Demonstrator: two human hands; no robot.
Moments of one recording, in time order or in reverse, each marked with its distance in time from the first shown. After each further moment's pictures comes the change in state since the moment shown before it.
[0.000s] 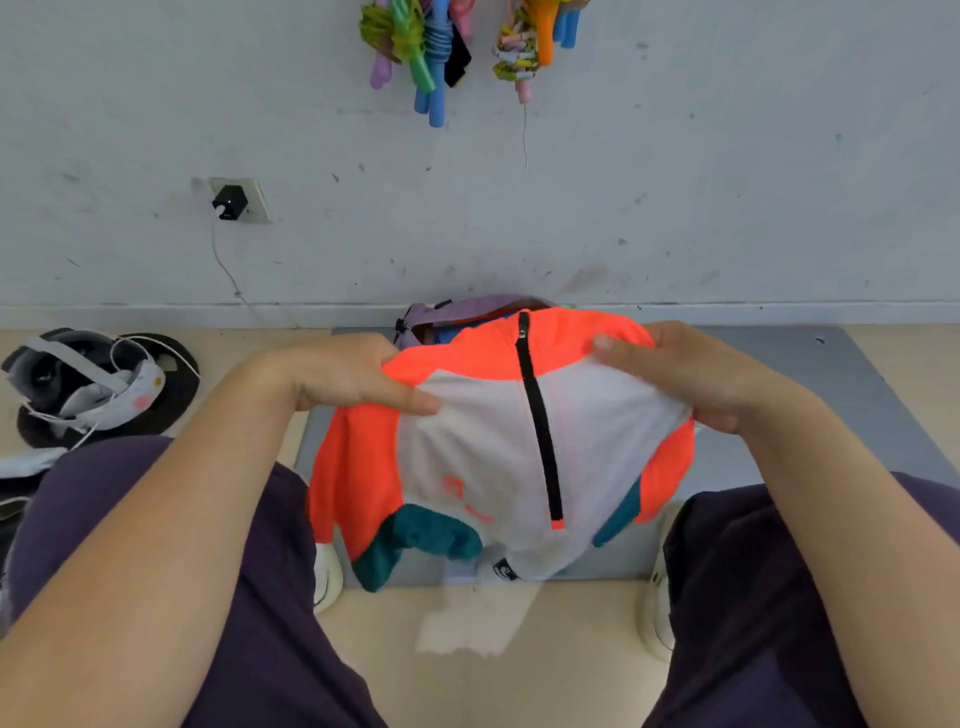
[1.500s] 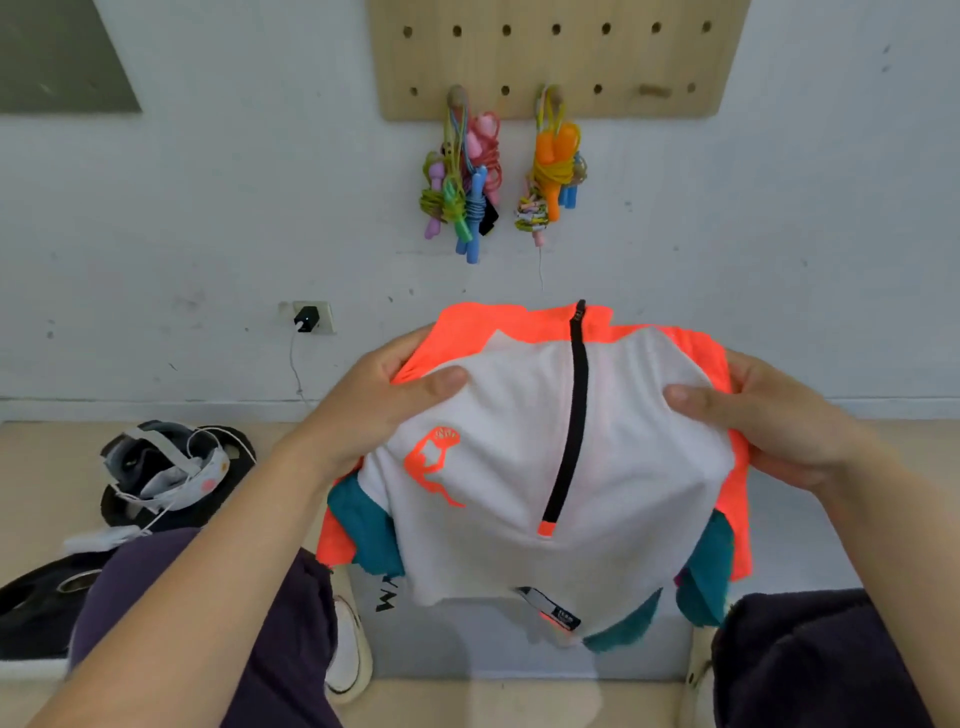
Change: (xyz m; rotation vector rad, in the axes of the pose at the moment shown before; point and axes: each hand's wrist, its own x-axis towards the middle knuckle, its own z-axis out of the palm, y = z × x) left_hand -0.100 0.082 0.010 -0.473 0.492 0.511; right_hand -0.093 -0.069 -0.019 0.236 0.075 -0.256
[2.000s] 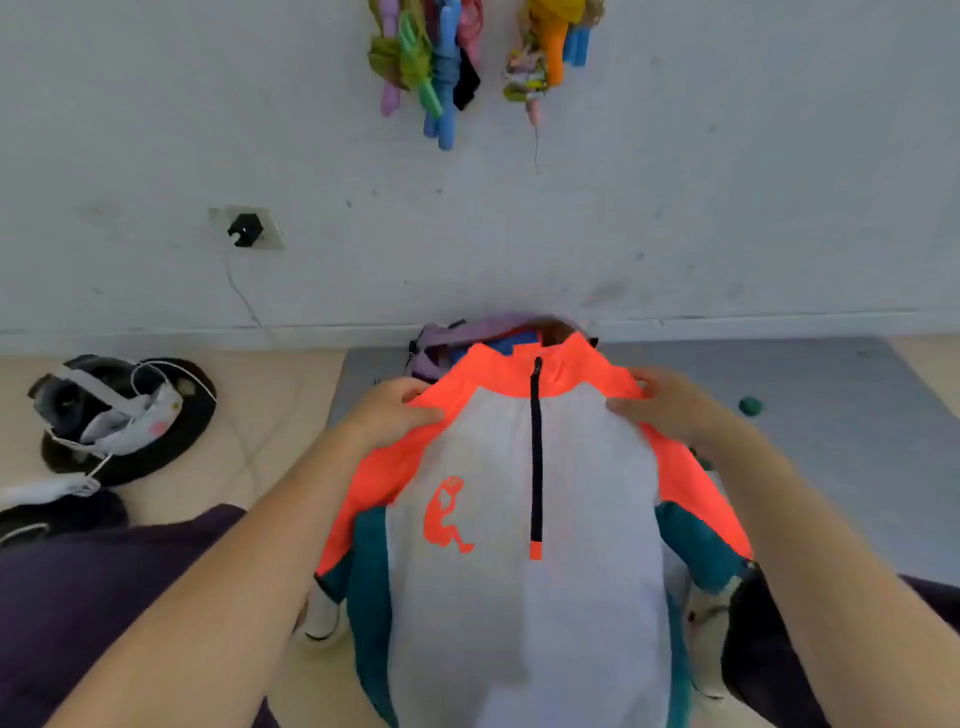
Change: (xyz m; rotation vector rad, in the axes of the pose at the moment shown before) left_hand 0.077 -0.249 -0.004 0.440 -0.012 -0.631; right_hand 0.126 0.203 -0.022 -0.496 0.152 0.356
